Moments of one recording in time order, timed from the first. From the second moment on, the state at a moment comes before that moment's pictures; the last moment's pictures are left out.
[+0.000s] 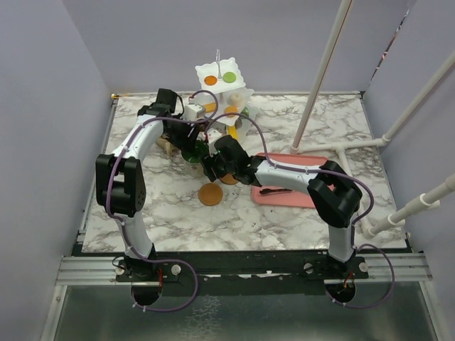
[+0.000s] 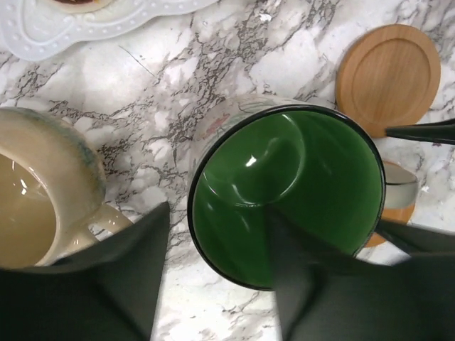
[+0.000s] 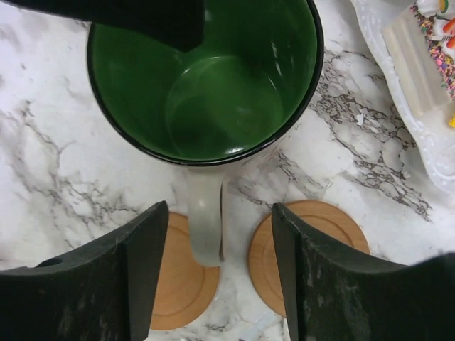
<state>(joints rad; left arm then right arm) -0.16 1.87 1.57 -0.79 0.40 0.46 0.89 1.92 1.30 0.05 0.05 0.10</state>
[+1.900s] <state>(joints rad) 0.04 1.90 1.79 -0.88 0.35 0.41 0.89 1.57 0.71 0.30 0.37 0.16</state>
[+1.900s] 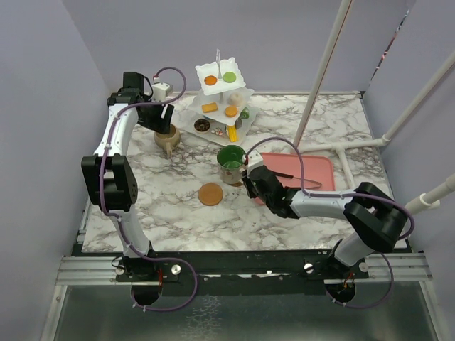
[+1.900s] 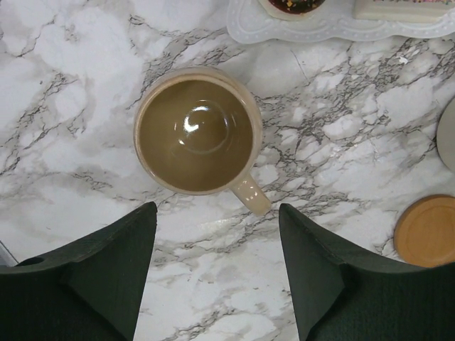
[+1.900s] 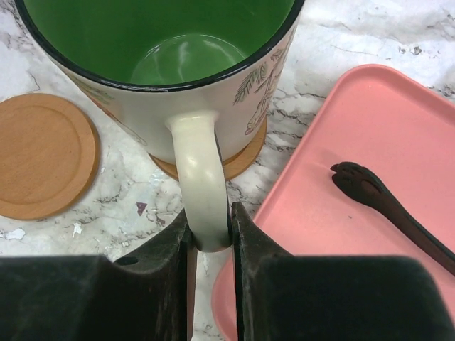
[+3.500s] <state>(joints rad) 0.07 1.97 1.83 -0.86 0.30 0.42 1.09 1.50 0.54 0.44 0.57 0.31</state>
